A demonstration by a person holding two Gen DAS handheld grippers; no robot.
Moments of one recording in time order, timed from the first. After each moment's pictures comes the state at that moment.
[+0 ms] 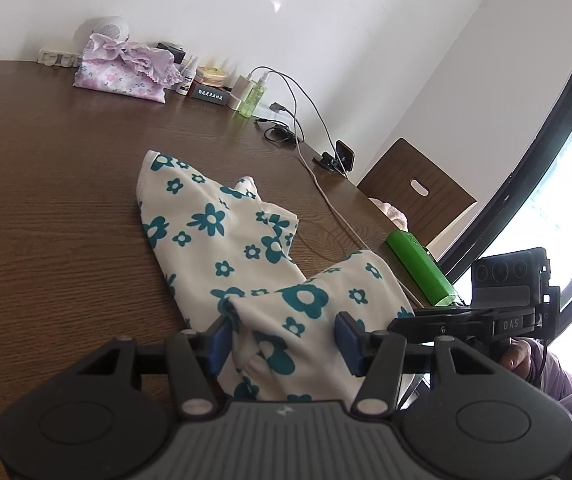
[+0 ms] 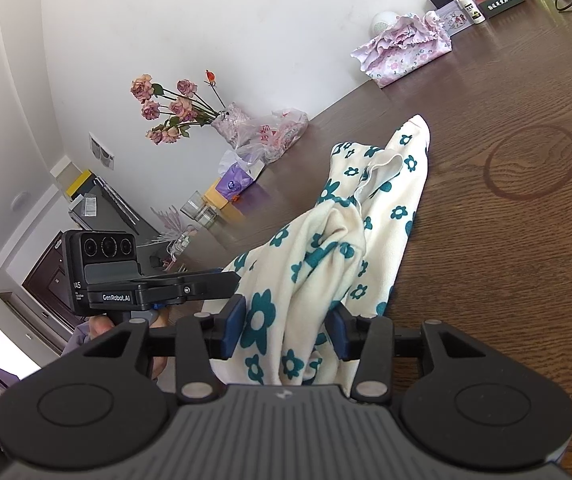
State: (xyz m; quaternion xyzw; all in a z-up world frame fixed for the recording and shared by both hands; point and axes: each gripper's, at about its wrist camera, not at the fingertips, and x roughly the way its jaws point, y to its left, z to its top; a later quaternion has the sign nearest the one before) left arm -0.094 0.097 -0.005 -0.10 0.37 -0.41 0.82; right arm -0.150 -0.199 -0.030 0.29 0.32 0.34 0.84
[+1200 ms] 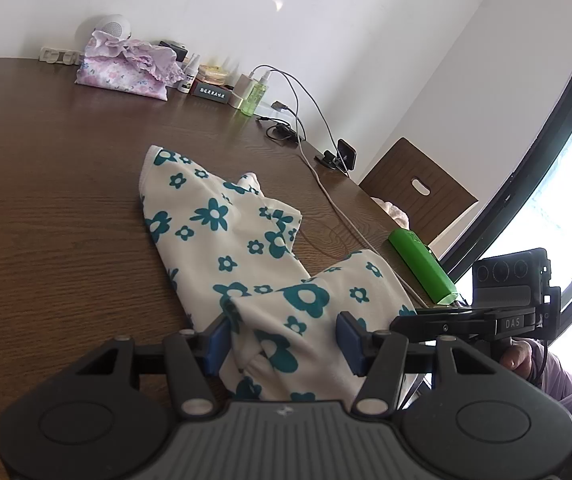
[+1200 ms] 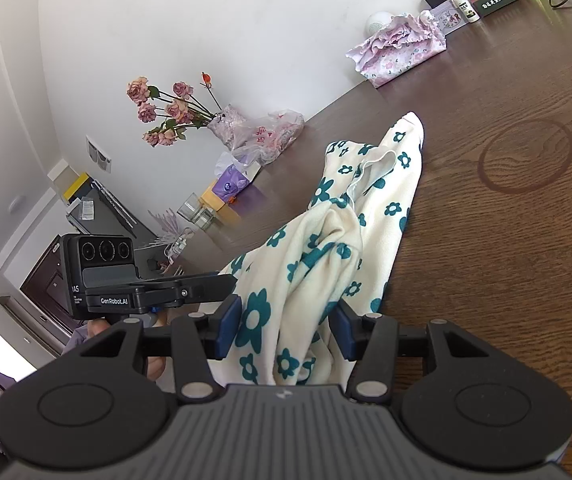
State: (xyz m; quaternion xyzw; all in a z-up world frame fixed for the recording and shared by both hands) left arm -0.094 0.099 -0.010 -0.11 0.37 -0.41 0.83; right arm -0.151 -0.199 -0.033 0.29 0.32 0.33 0.84
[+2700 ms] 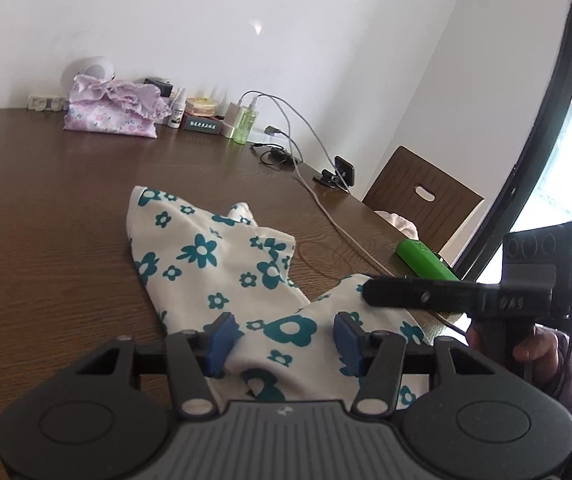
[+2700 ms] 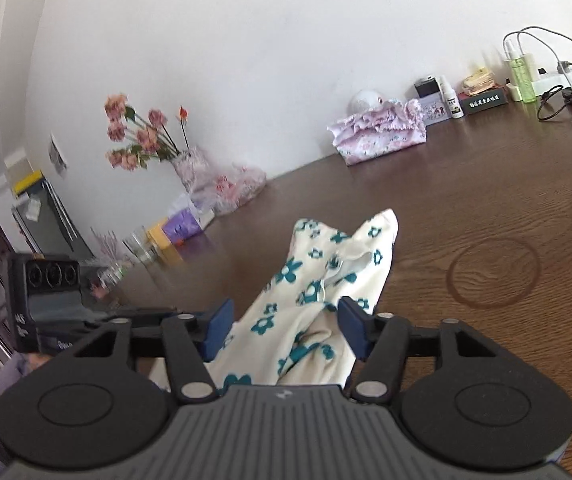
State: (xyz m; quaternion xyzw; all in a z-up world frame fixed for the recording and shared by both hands) left arm -0.098 0.078 -0.011 -0.07 0.32 -0.40 0.85; right arm -0.144 -0.179 -0.001 0.20 0.25 0.24 0.92
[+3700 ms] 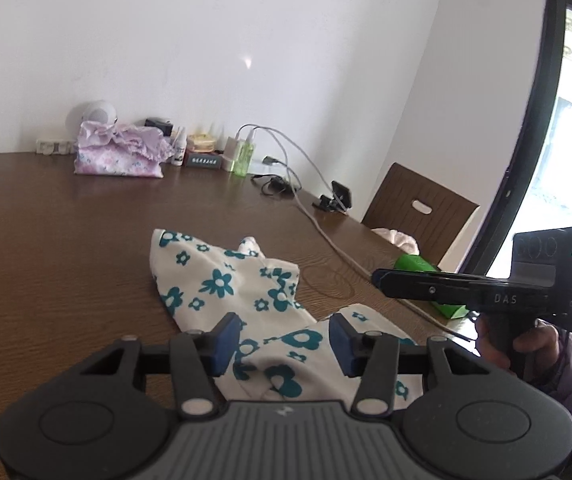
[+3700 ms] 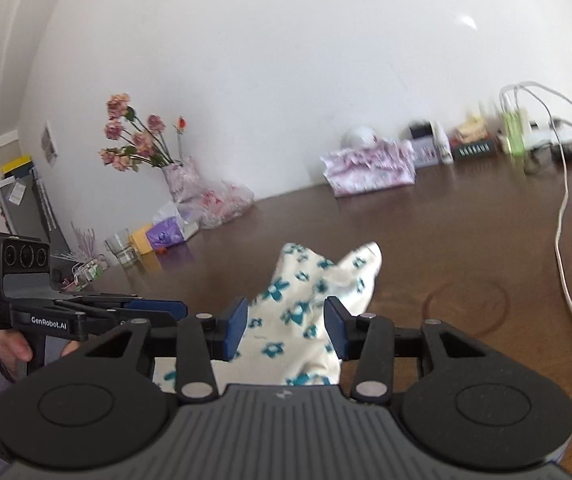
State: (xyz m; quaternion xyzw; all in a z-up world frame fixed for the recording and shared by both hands) left arm -0.121 0.106 0.014 -0.05 0.26 -0.41 0.87; right arm -0.167 -0.175 0.014 0.14 0.20 0.22 0.94
